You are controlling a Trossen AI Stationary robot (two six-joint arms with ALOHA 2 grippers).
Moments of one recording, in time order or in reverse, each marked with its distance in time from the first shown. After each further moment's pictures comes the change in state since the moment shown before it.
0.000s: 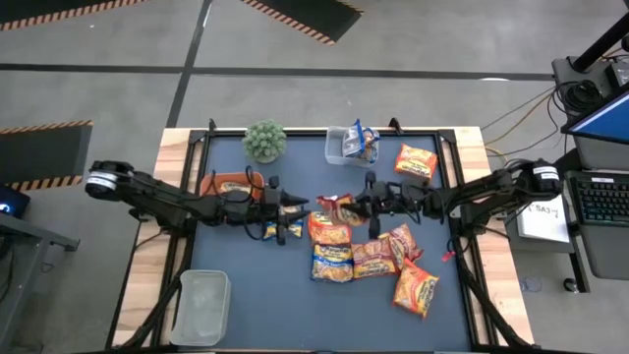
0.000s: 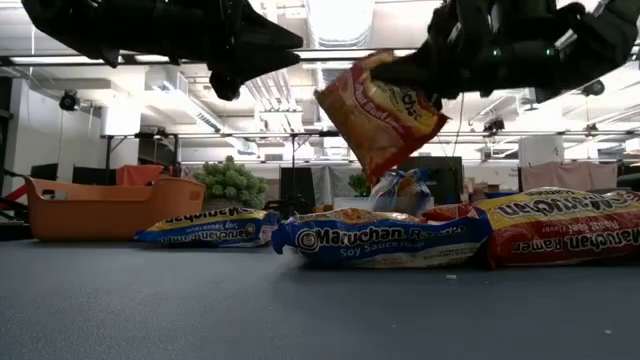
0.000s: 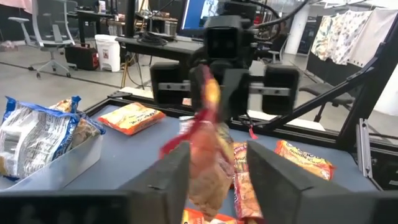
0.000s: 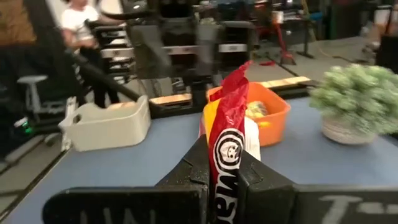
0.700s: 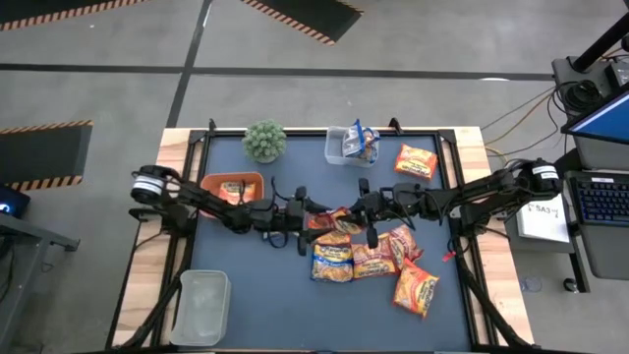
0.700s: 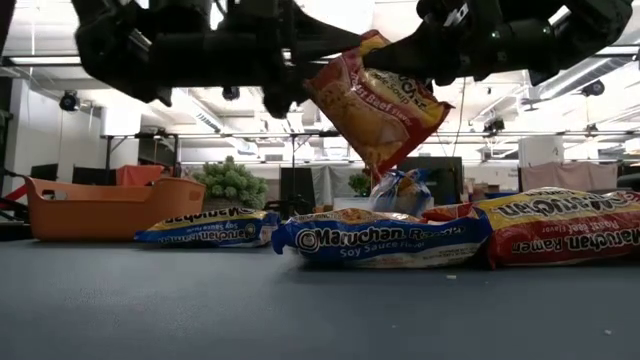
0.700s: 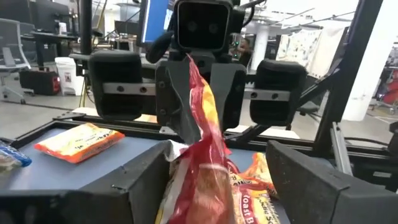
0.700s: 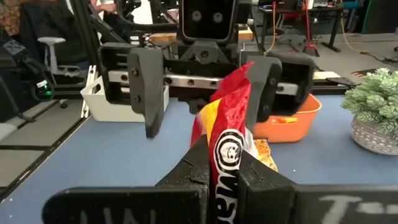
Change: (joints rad) left arm 0.000 0.406 0.134 0.385 0.140 0.050; right arm 0.057 0.000 0.099 -0.190 -0.032 -0.093
